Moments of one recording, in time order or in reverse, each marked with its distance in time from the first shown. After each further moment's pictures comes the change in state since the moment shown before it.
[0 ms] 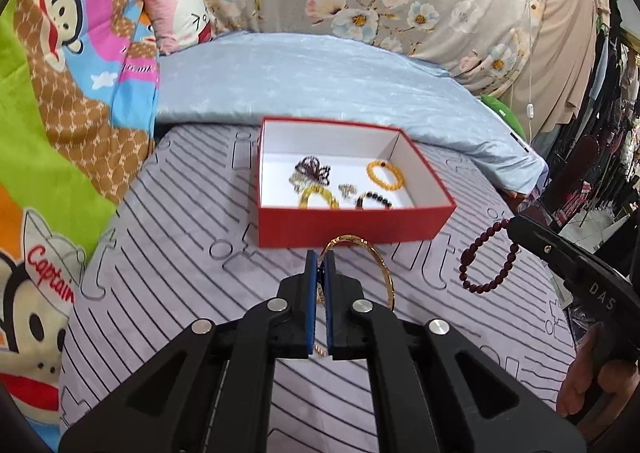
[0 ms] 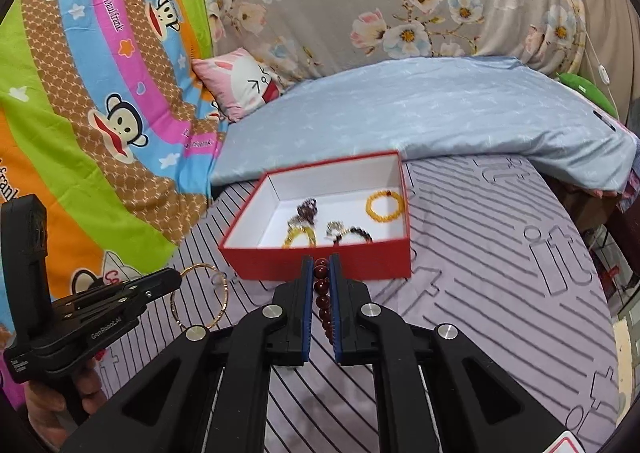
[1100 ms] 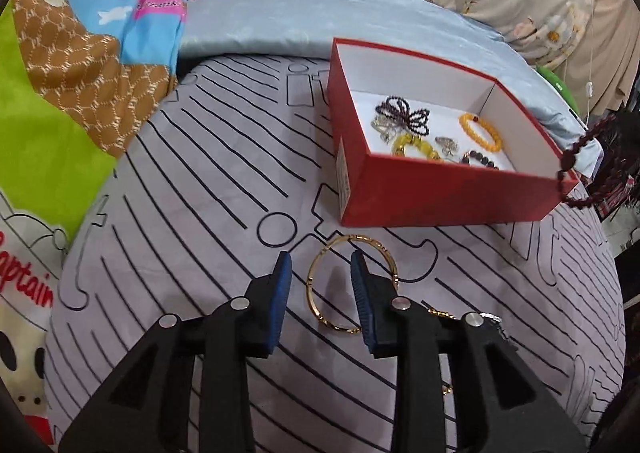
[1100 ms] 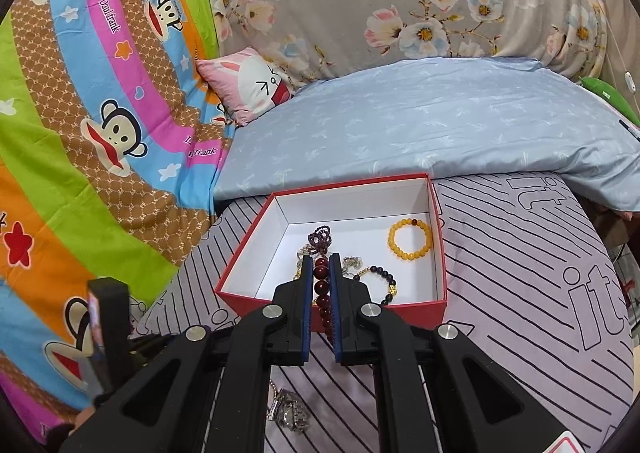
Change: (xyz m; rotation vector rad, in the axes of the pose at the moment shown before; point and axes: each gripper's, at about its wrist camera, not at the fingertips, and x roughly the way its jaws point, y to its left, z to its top) left arm 0.105 0.067 -0.022 -0.048 0.173 0.122; right arm 0.059 0.003 0.036 0.001 0.011 0.047
